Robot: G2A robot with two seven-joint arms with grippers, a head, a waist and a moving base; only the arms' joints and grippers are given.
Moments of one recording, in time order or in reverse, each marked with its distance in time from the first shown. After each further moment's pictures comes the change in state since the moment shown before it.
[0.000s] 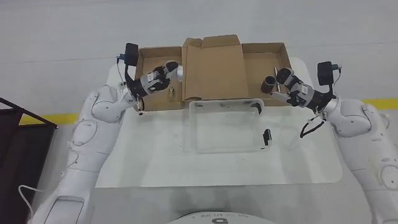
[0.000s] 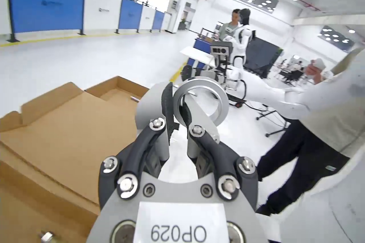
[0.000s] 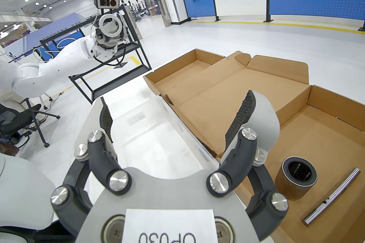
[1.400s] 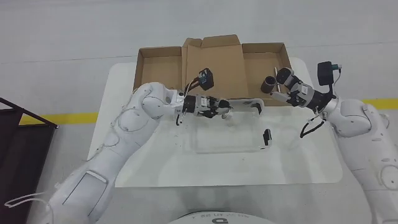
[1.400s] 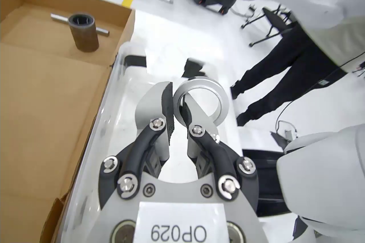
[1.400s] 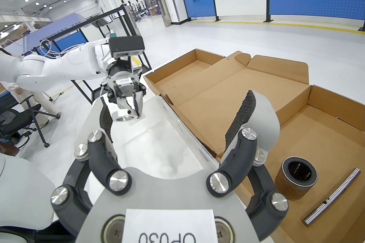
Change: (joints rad) left arm -0.215 -0.116 0.424 0.179 -0.018 -0.027 -0.319; right arm 0.000 0.000 0.000 0.000 0.000 0.000 0.000
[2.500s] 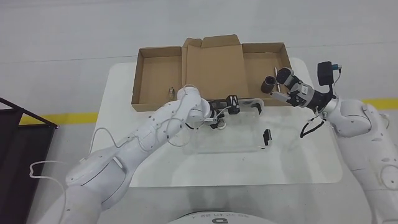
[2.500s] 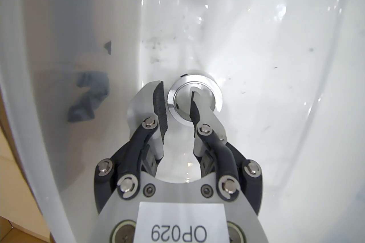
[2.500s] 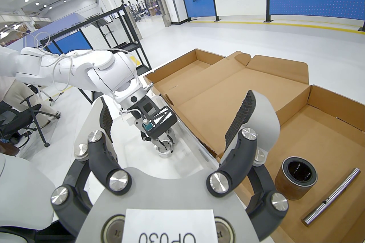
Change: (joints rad) left arm -0.196 -0.160 0.428 0.181 0.714 0.362 -0.066; right arm 0.000 0.000 0.000 0.000 0.000 0.000 0.000
